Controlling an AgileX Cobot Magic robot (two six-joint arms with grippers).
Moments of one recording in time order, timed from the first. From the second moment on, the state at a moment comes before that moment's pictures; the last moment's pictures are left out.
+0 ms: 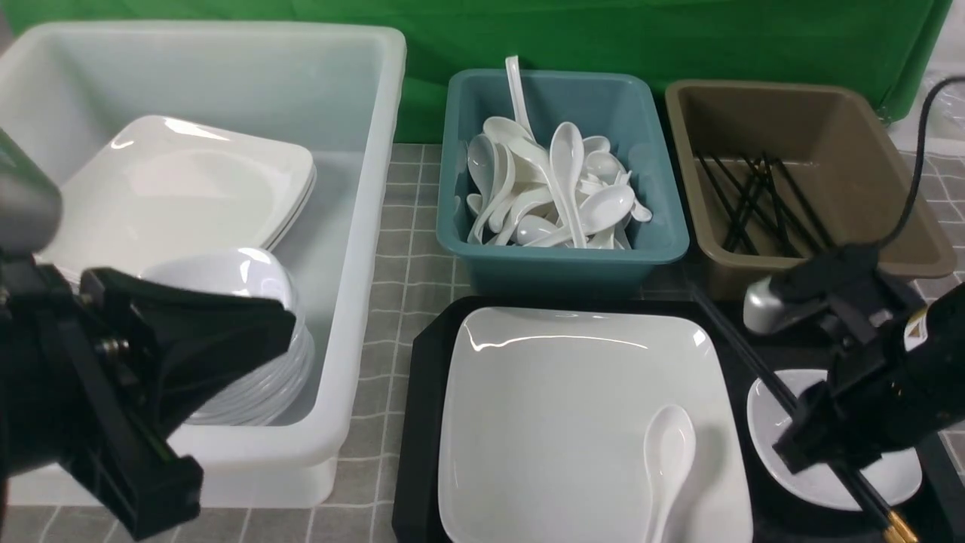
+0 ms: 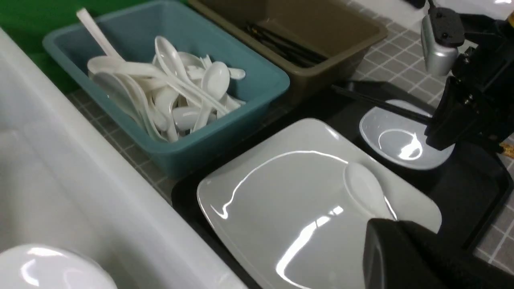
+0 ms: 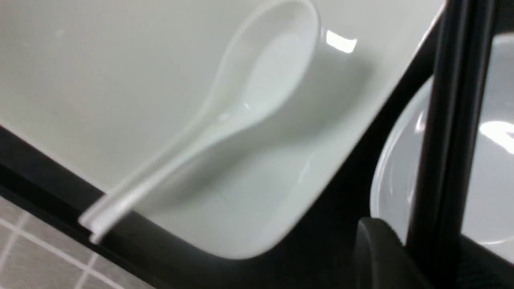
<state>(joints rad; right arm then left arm) 0.33 1.36 -0.90 0.15 0.73 -0.26 -0.41 0.71 -0.72 -0.64 0.58 0.66</state>
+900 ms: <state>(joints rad) 0.06 1.98 -1.59 0.27 0.43 -0.17 -0.41 0.71 -0.76 -0.85 0.58 0.89</state>
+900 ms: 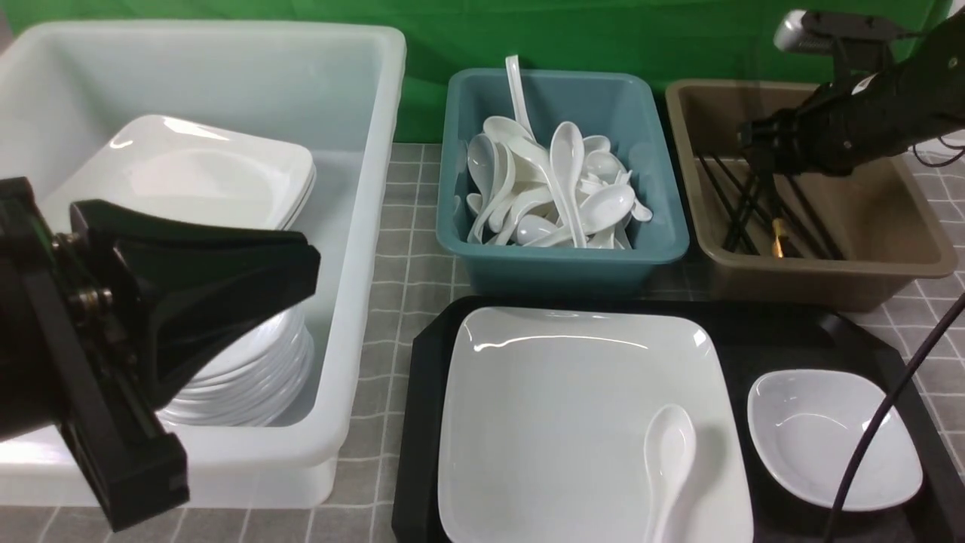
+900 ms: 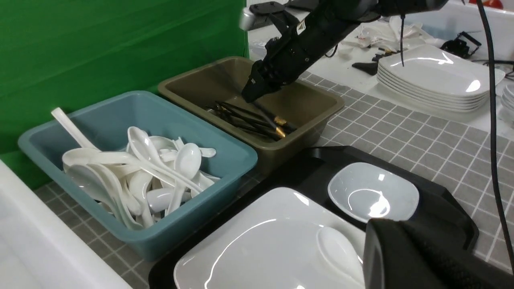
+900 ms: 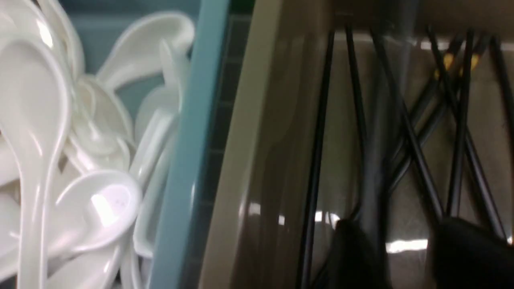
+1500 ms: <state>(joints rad) 0.30 1.48 -1.20 0.07 0.99 -0.17 -0.41 0.71 -0.76 -0.73 0.62 0.87</state>
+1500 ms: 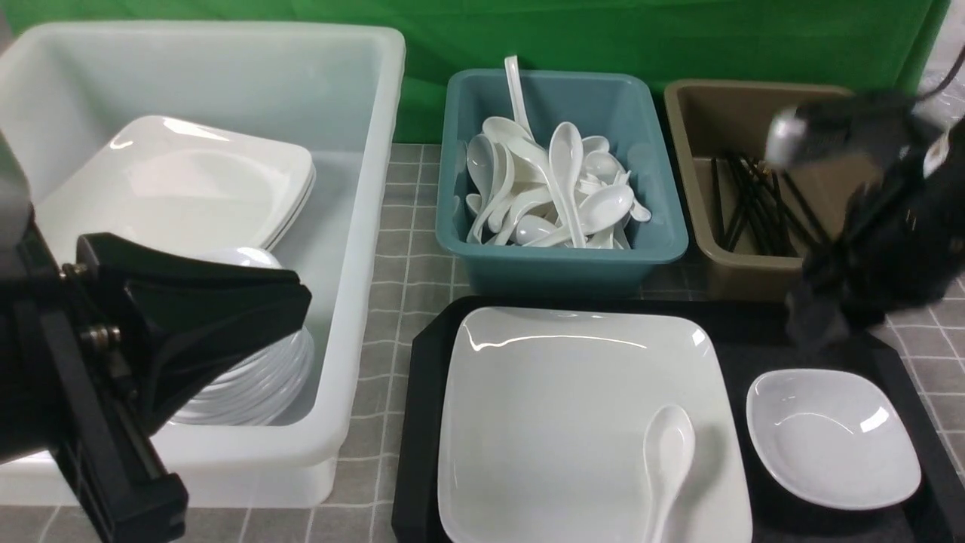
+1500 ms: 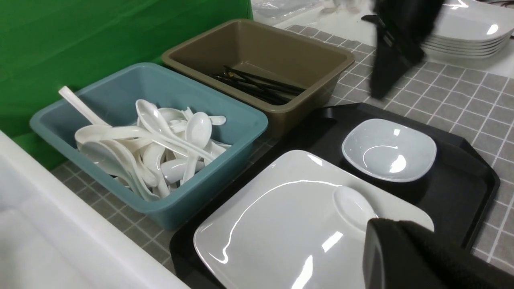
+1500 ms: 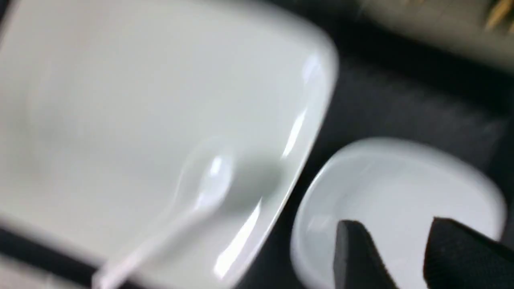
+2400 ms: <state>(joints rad) 0.47 1.66 -0.81 -0.30 0.58 -0.12 -0.41 0.71 -0.76 -0.72 0.65 0.87</state>
